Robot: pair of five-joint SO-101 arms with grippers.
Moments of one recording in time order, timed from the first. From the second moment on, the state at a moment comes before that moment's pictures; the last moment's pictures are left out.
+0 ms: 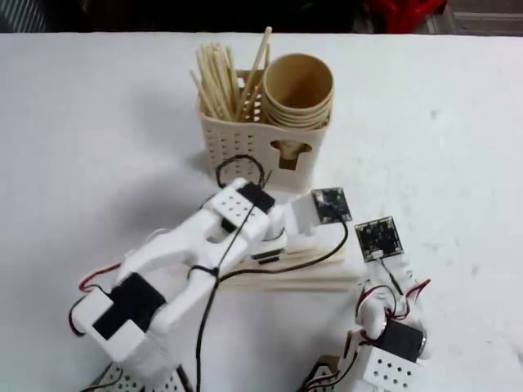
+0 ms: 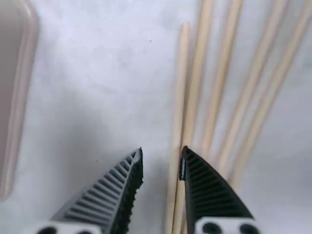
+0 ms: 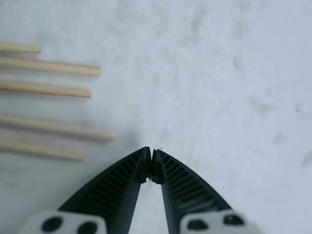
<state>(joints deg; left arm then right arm) 33.0 6.7 25.5 60.5 -36.5 18.4 -102.5 96.5 71.2 37.1</state>
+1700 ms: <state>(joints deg) 15.5 -22.7 3.3 33.2 -2.9 18.4 -102.5 96.5 71.2 37.1</state>
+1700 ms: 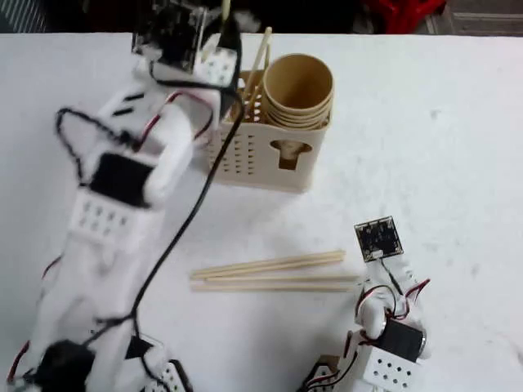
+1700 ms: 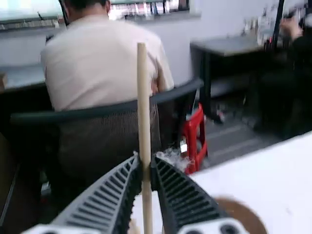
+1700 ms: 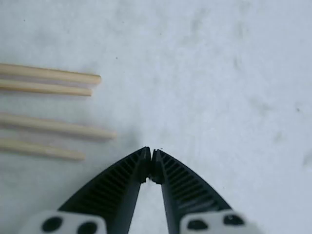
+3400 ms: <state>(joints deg) 31.7 -25.4 34.2 71.9 -34.0 18.4 -102.5 96.5 71.2 37.1</state>
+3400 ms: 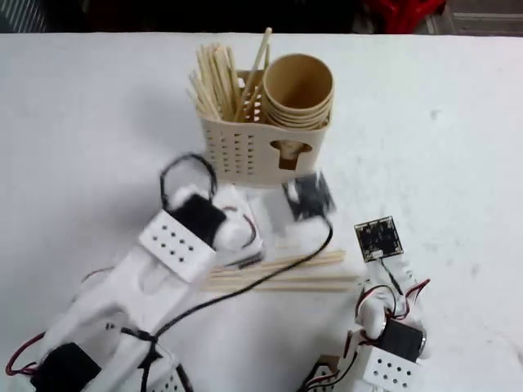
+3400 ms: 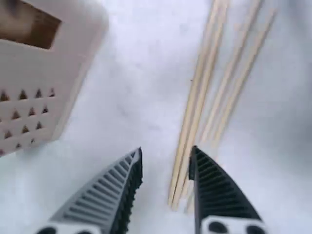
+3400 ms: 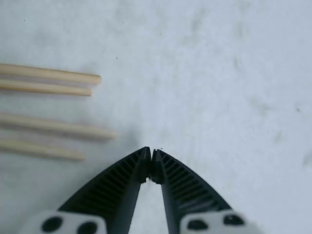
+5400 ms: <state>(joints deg) 26.9 8.5 15.7 62.9 -40.6 18.4 -102.5 96.5 71.2 37.1</state>
